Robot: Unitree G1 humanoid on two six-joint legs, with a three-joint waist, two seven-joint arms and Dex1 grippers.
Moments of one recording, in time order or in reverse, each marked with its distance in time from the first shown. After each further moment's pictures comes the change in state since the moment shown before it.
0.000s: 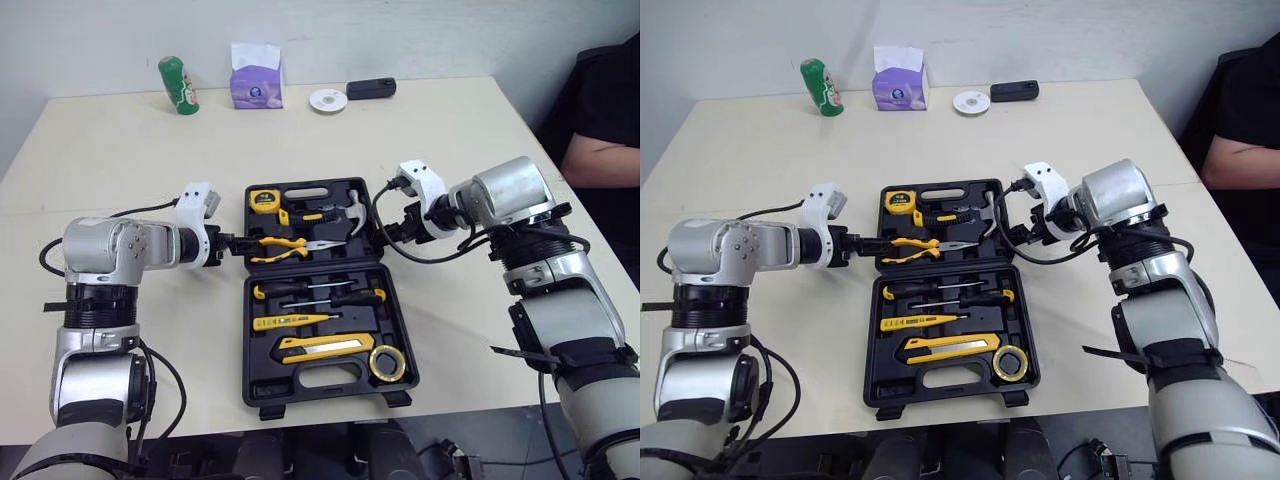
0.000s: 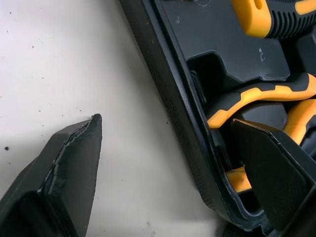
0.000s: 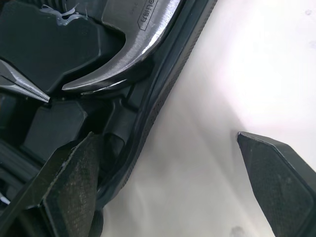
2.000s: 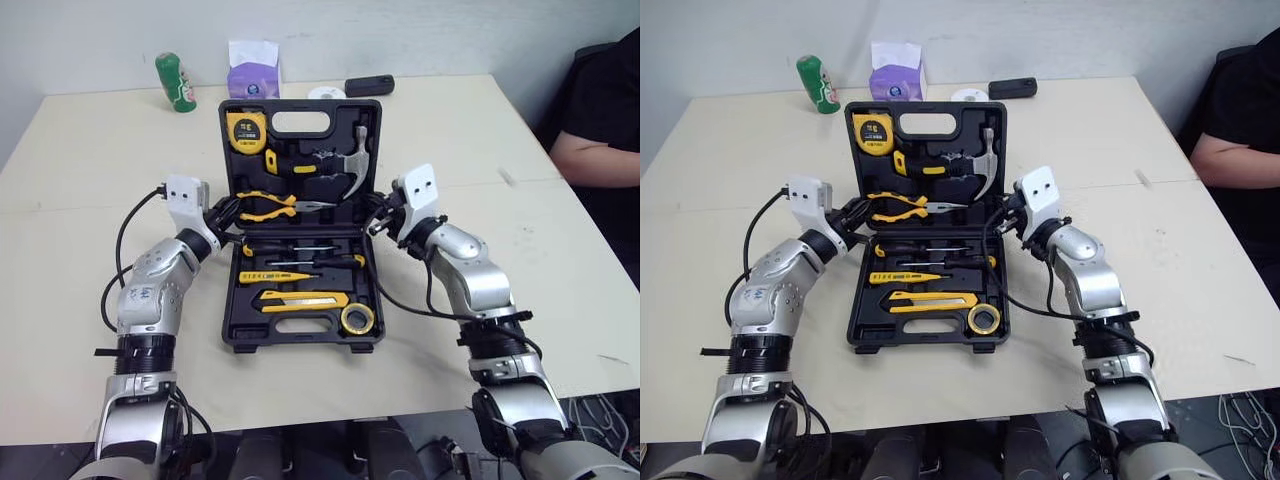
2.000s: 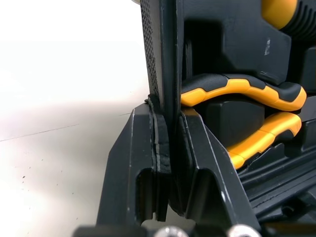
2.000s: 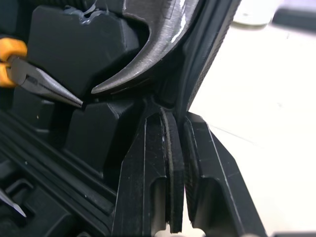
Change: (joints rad) left arm 0.249 -0.223 0.092 0.022 0.138 -1.000 0.019; right arm 0.527 0.218 -0.255 -0.365 -0.025 -0.969 -0.372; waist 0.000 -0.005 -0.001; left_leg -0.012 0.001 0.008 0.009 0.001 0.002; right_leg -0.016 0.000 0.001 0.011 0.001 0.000
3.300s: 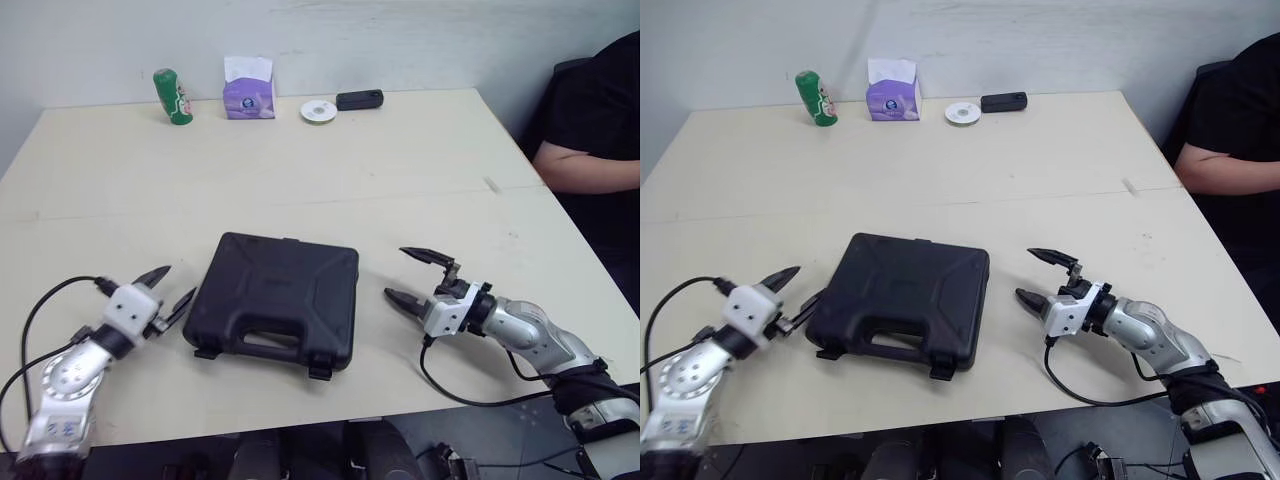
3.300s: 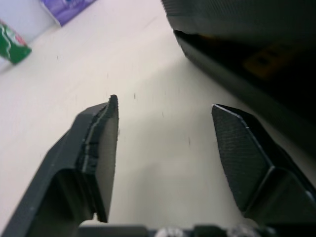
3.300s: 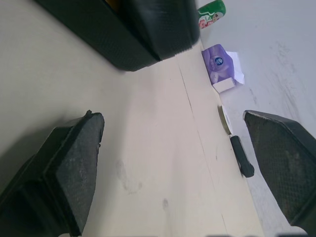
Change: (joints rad) left arm 0.692 0.307 0.098 -0.090 0.147 -0.696 -0.181; right arm 0.283 -0.471 0.230 0.281 -0.509 -1.237 -0.197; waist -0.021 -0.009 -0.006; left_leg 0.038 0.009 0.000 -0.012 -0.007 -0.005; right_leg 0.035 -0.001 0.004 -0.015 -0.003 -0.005
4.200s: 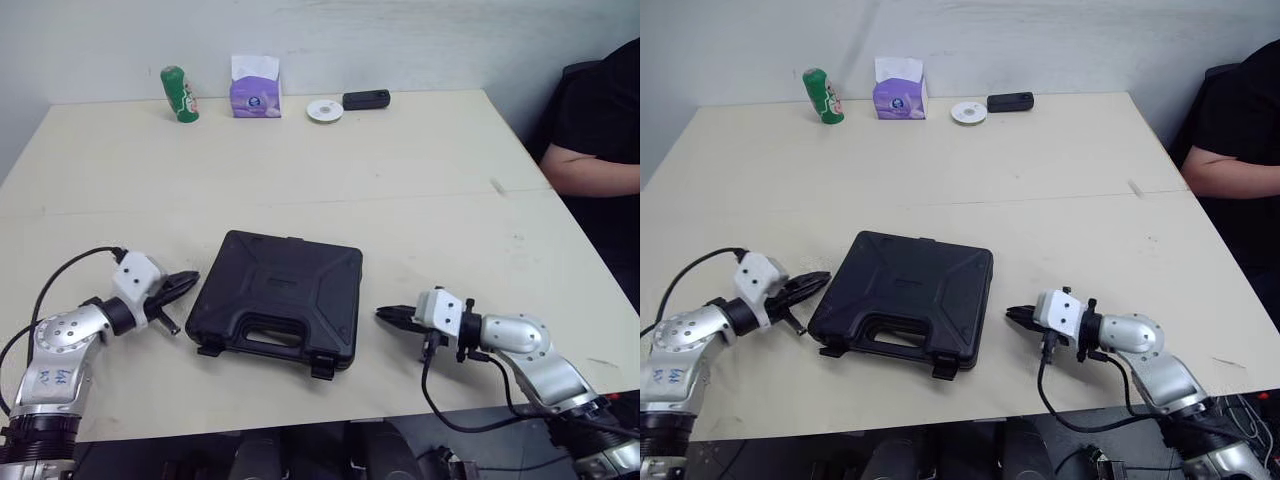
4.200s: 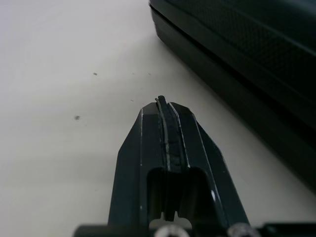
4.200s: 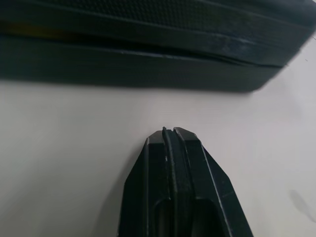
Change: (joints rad) left arm -0.240 0.046 -0.110 0.027 -0.066 0.370 -0.248; right arm 0.169 0.079 -0.003 -0.492 0.542 0.815 0.617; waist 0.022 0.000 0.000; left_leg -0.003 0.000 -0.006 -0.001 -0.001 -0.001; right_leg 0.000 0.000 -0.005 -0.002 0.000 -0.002
